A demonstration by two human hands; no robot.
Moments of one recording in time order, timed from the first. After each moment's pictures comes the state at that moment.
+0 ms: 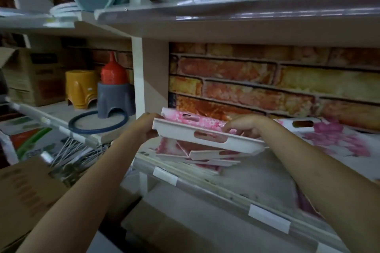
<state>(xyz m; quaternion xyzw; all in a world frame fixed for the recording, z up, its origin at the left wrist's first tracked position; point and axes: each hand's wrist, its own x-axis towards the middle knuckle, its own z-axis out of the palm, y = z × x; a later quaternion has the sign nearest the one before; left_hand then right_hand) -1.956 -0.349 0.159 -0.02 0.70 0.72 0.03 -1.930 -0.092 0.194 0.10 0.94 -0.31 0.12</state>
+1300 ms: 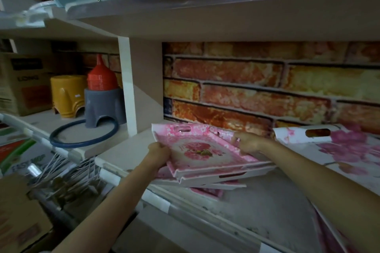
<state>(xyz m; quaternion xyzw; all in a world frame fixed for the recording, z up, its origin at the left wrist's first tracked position) -2.002 -0.289 0.101 -0.05 0.78 0.63 -0.02 -2.022 -0.029 0.133 -0.01 0.99 -0.15 0.05</state>
